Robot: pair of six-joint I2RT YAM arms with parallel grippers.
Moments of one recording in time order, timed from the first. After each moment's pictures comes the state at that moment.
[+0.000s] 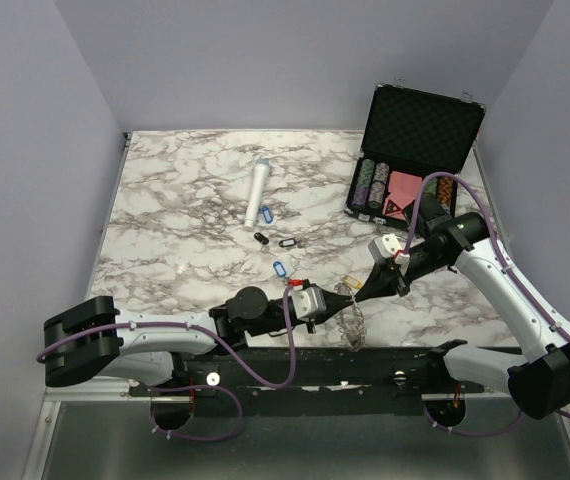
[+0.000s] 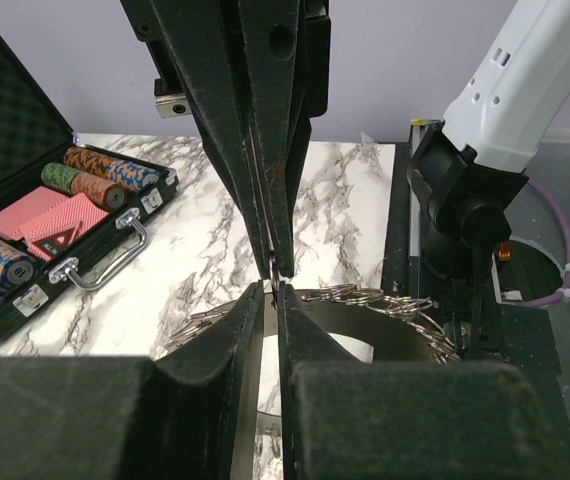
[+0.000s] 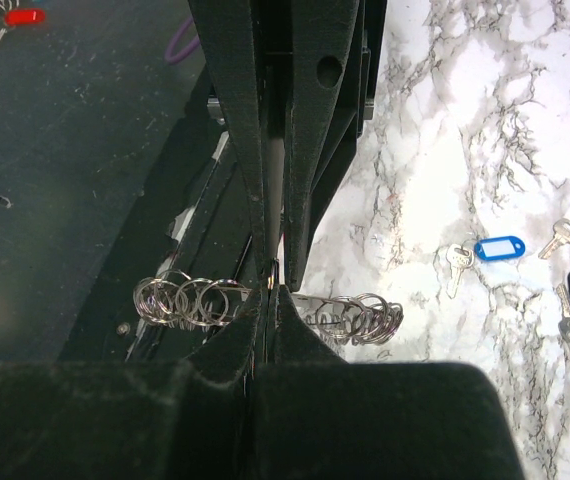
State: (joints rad) left arm -1.27 1.22 0.45 0.90 0.08 0.08; right arm 0.39 1.17 1.09 -1.33 -1.22 -1.43
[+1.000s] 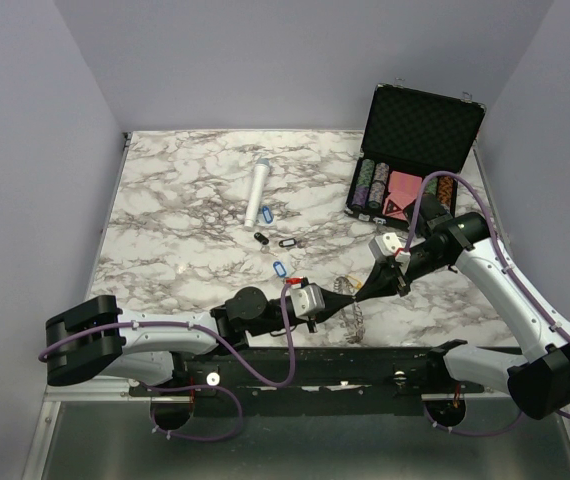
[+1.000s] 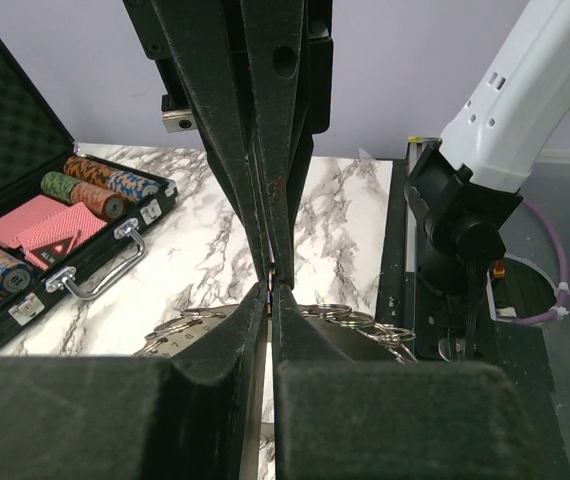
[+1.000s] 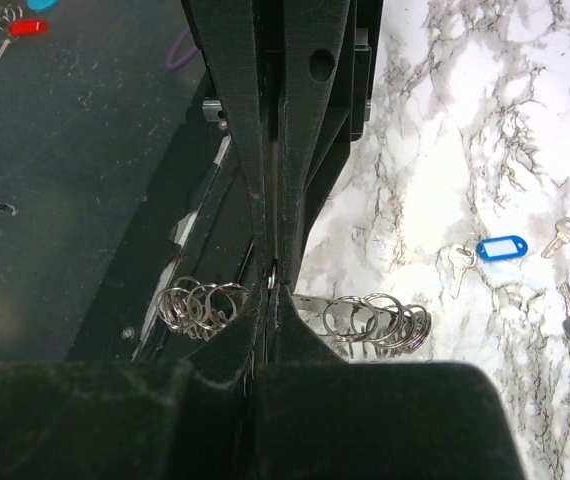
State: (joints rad) left arm -1.27 1.23 0.45 0.94 0.08 0.06; right arm 0.38 1.17 1.09 -1.33 -1.23 -1.41
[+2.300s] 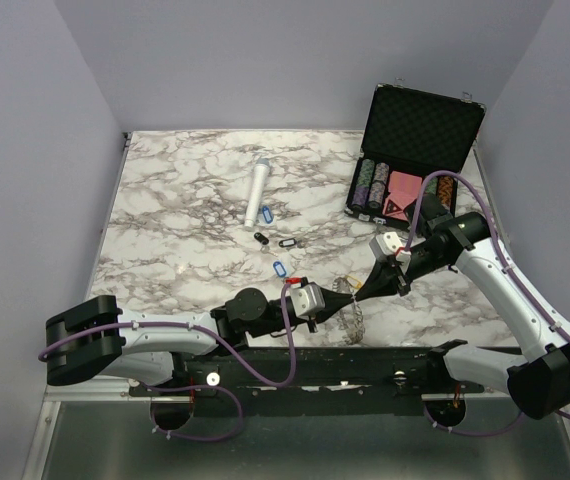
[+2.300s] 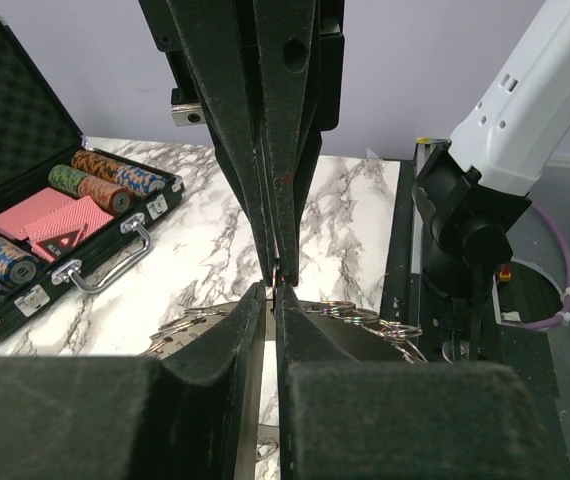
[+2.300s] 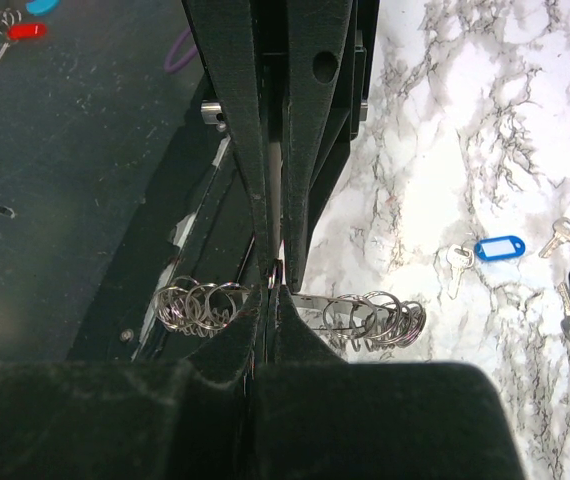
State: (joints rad) left arm -1.27 1.23 0.45 0.94 0.04 0.05; right arm 0.38 1.17 1.10 -1.33 -1.24 -1.41
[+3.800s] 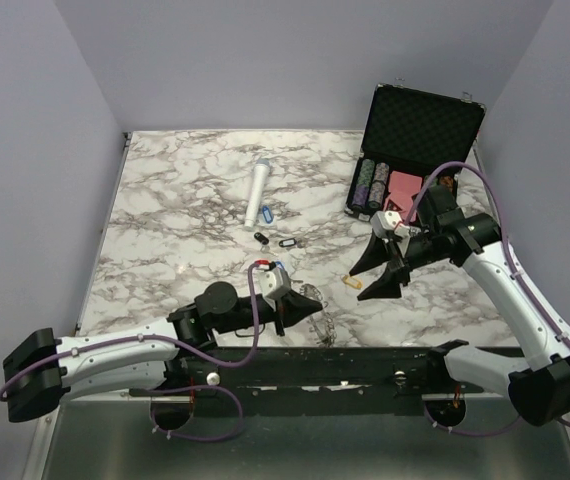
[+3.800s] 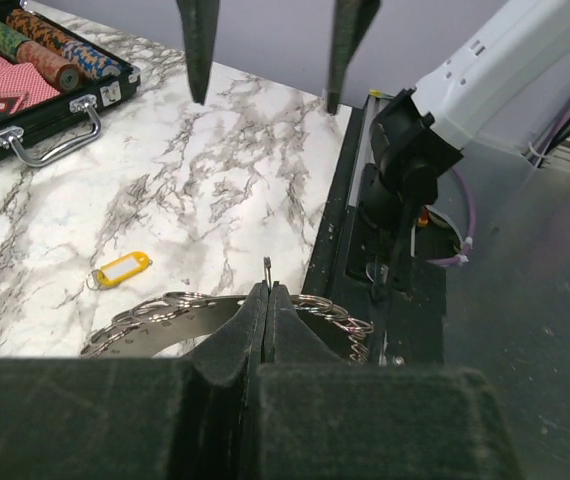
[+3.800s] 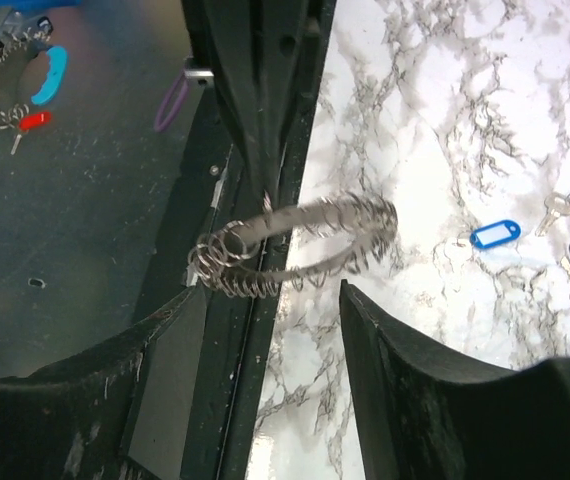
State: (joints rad) left arm -1.15 0.87 0.36 0.53 0.20 -0.23; right arm 0.35 1.14 1.11 -1.14 -1.27 -1.00
